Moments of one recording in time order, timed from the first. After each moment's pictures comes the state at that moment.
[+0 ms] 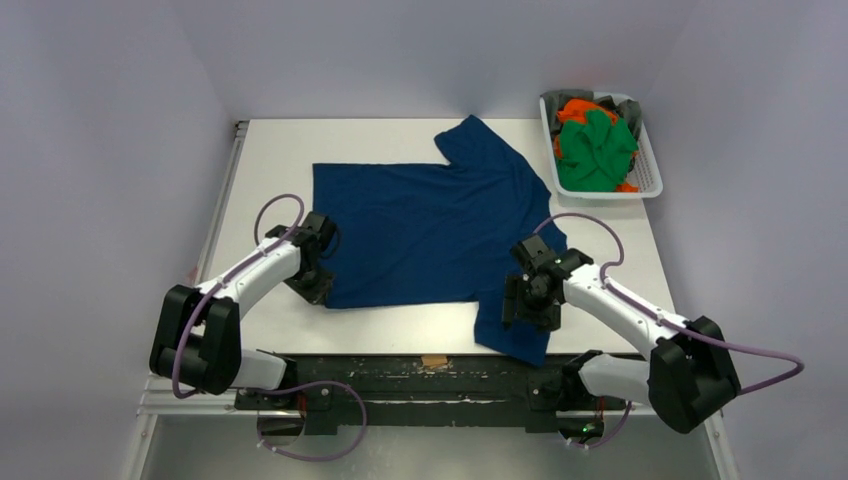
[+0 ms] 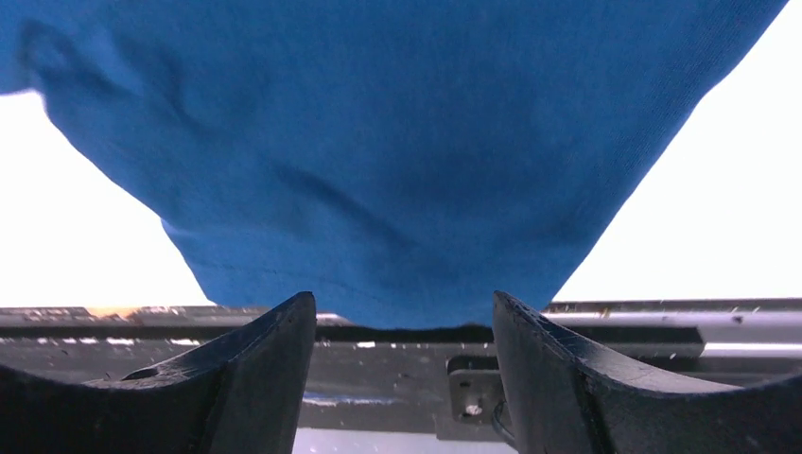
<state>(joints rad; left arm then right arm) -0.30 1.38 0.80 -0.94 -0.24 -1.27 0.49 1.21 0.72 -0.92 0.00 0.64</state>
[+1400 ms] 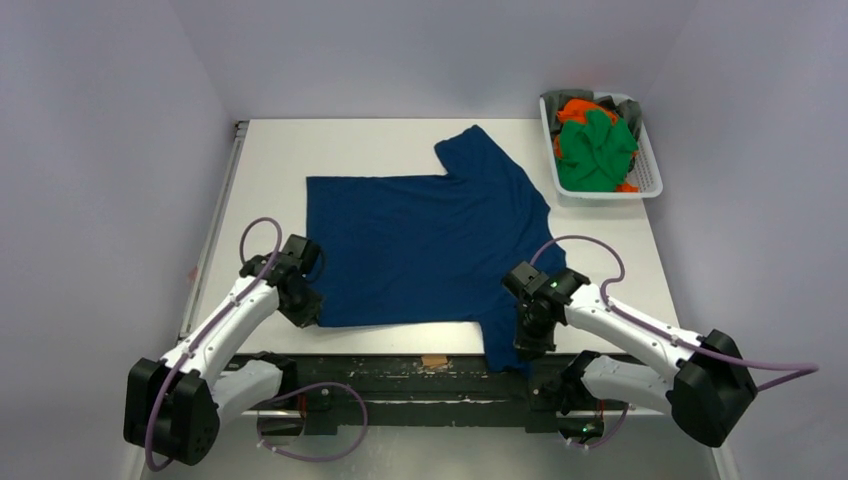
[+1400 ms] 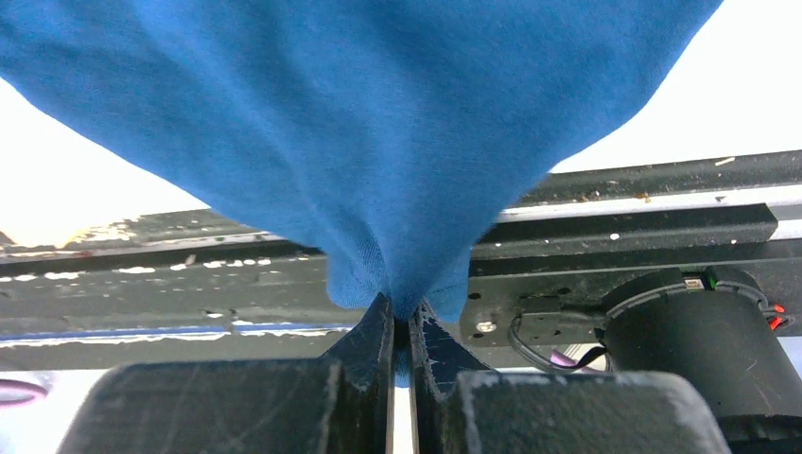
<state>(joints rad) -0.30 1.07 0.66 -1.03 -0.19 -1.20 0.72 1.07 0.61 -1.08 -0.05 0.92</state>
